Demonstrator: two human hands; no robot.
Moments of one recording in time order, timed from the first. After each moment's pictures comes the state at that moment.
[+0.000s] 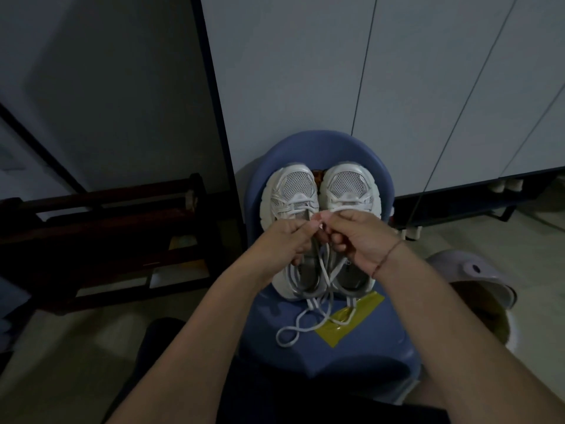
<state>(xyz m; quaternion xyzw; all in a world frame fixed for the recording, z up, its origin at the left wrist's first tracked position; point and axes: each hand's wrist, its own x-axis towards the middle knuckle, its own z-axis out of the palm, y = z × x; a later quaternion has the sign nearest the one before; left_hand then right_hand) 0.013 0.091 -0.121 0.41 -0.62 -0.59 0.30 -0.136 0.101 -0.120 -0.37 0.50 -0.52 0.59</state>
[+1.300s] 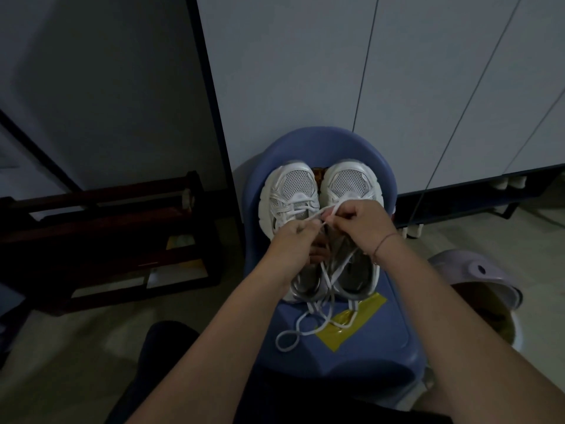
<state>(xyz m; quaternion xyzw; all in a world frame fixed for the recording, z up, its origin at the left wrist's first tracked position) -0.012 0.086 -0.132 0.49 -0.51 -0.62 0.34 -0.162 0.067 -0.140 -0.62 0.65 -0.37 0.25</state>
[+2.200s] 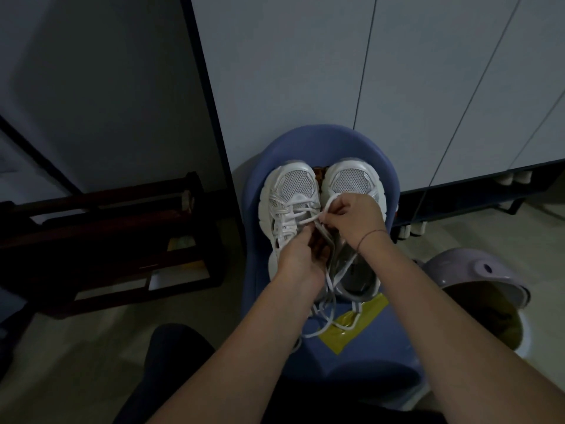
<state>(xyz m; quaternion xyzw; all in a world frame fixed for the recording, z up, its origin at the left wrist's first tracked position) -0.046 0.076 -0.153 0.39 -0.08 -0.78 0.49 -0.148 0.050 -0.145 -0.56 0.69 -0.40 0.22</state>
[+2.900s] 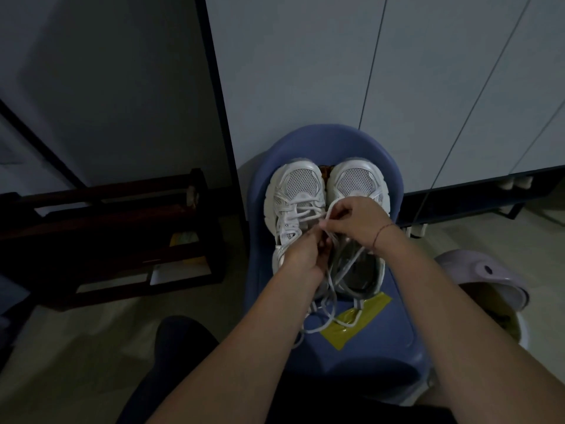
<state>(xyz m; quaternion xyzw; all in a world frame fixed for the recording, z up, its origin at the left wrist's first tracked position) -0.047 0.065 -0.168 0.40 -0.11 -0.78 0.46 -0.156 0.055 -0.137 -0.64 0.67 -0.29 0.24</state>
